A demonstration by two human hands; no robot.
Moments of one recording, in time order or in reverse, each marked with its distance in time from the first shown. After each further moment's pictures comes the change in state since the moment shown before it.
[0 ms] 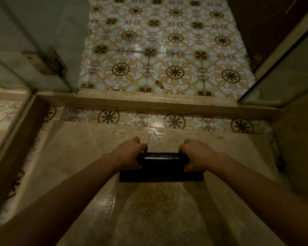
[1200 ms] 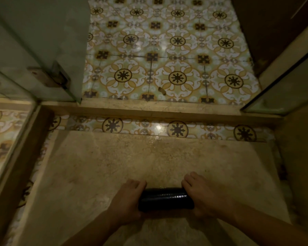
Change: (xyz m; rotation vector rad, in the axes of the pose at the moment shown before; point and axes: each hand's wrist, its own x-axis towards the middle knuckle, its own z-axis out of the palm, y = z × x) left_hand -0.070 0.014 0.067 -0.210 0.051 0.000; right_hand -0.048 -0.026 0.053 -0.011 -0.011 -0.168
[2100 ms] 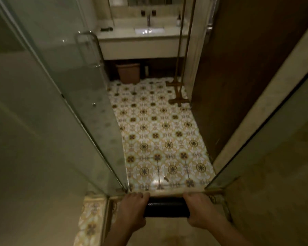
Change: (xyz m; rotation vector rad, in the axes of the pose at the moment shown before) left_hand -0.308 0.210 -0.686 0.441 0.180 0.021; right_hand -0.267 -0.229 -0.702 0.198 0.153 0.416
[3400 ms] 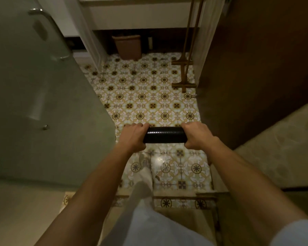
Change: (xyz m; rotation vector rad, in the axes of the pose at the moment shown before) left_hand 0.377 -0.019 -0.192 0.012 0.149 -0.056; right_hand 0.283 0.198 -0.273 -0.142 0.147 -0.090
